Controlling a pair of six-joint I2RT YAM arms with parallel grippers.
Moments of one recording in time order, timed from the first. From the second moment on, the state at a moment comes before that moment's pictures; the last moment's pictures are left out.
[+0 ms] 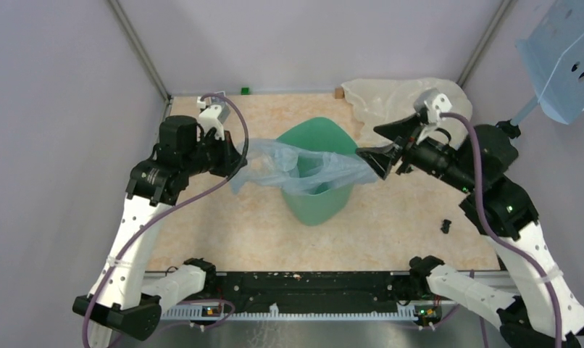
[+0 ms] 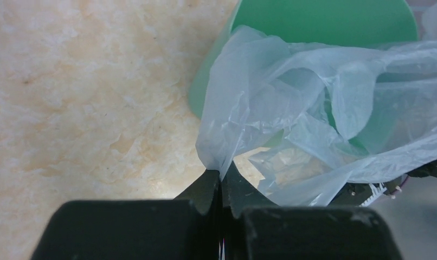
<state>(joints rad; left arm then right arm) -0.29 1.04 1.36 -0.91 0.32 -0.20 0.57 0.81 1.33 -0.51 -0.31 0.04</state>
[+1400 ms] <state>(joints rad) -0.29 1.10 1.38 -0.85 0.24 -0.22 0.63 1.31 1.49 -0.52 -0.05 0.01</state>
